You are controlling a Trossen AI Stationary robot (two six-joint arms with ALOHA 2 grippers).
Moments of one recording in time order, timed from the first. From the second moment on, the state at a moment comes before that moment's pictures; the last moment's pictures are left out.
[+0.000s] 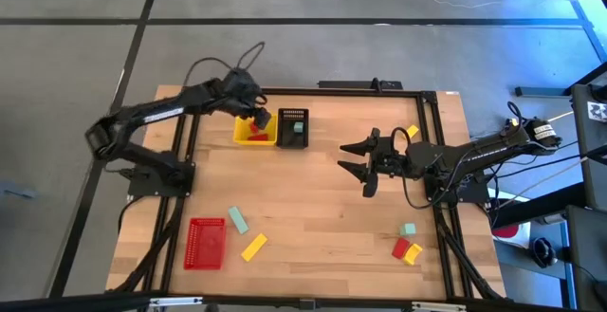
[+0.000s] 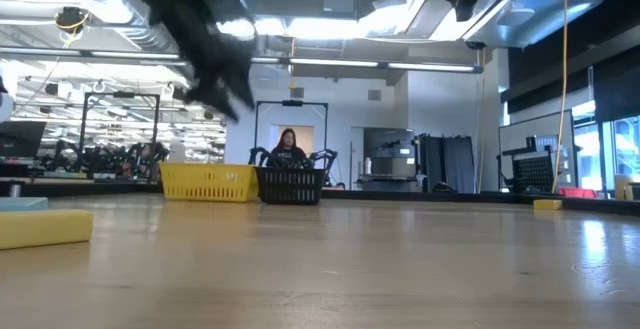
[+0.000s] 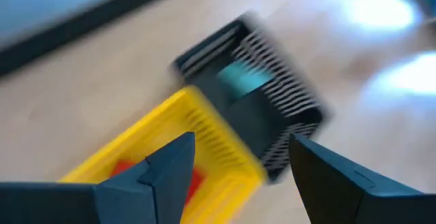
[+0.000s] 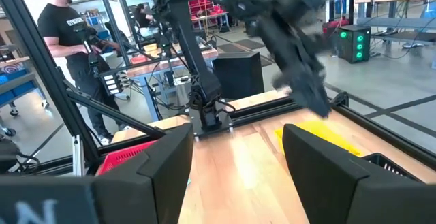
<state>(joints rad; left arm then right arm) 0.63 1.30 0.95 -0.44 0.15 -0.36 0.22 1.07 0.63 0.44 0.39 0.23</state>
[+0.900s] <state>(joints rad) 0.01 0.68 0.51 0.35 -0.19 -0.28 0.22 1.07 0.63 0.46 0.43 0.29</state>
